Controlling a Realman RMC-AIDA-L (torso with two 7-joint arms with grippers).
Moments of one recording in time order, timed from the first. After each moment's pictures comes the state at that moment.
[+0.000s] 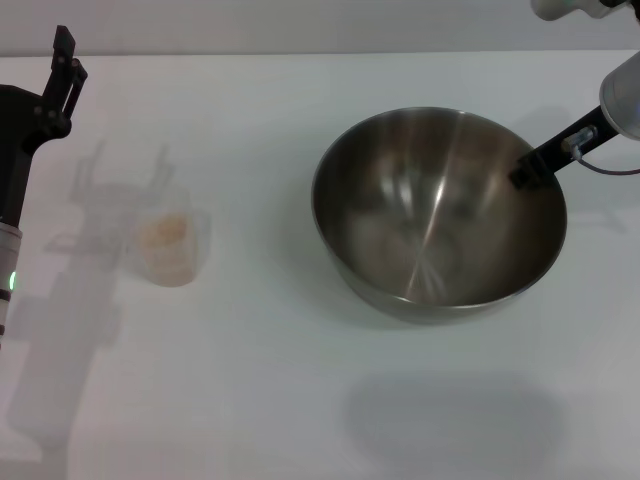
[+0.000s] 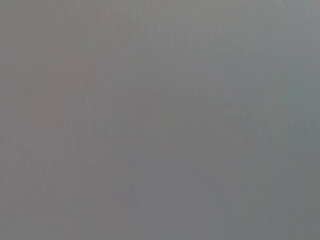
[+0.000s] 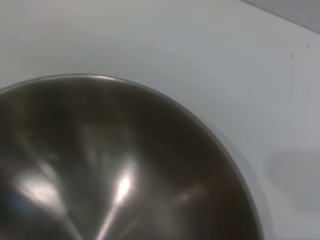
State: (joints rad) left arm -0.41 -2.08 -0.48 -0.31 1.89 1.49 0.10; right arm 0.73 2.06 -1.22 -1.15 0.39 1.43 -0.47
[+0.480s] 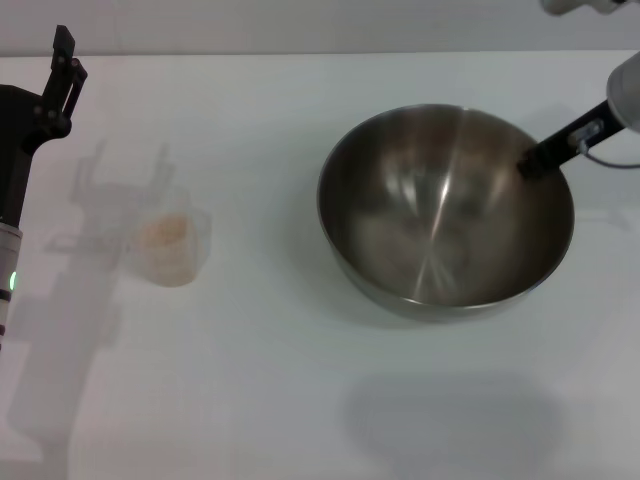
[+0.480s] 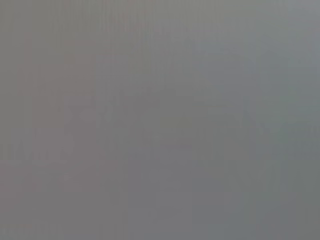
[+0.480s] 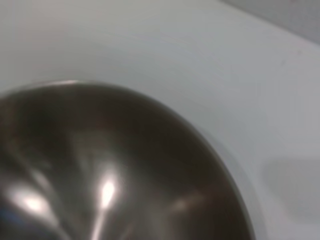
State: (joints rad) left arm -0.41 -2.08 -0.48 -0.31 1.89 1.49 0.10; right arm 0.72 2.05 -1.21 -1.17 0.39 1.42 -0.49
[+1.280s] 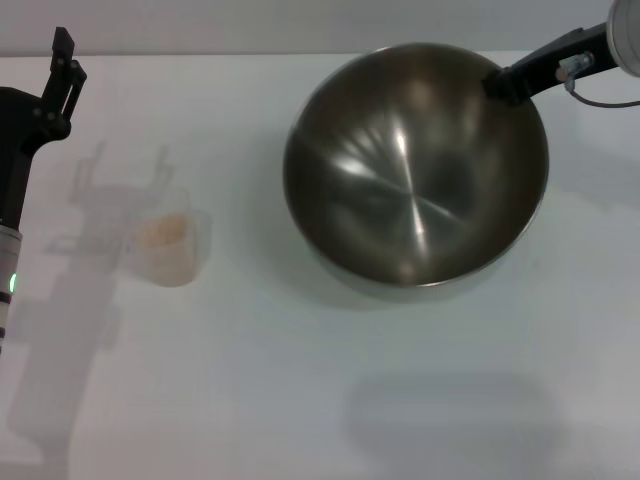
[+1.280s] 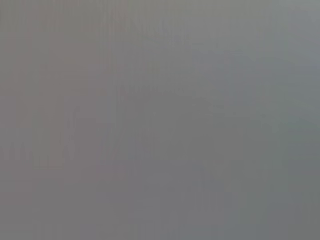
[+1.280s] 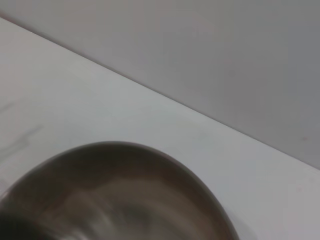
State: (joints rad) left arm -0.41 -2.08 -0.48 -0.32 1.89 1.49 0.10; right arm 0.63 2.08 -1.20 -1.39 0.57 1.35 -0.56
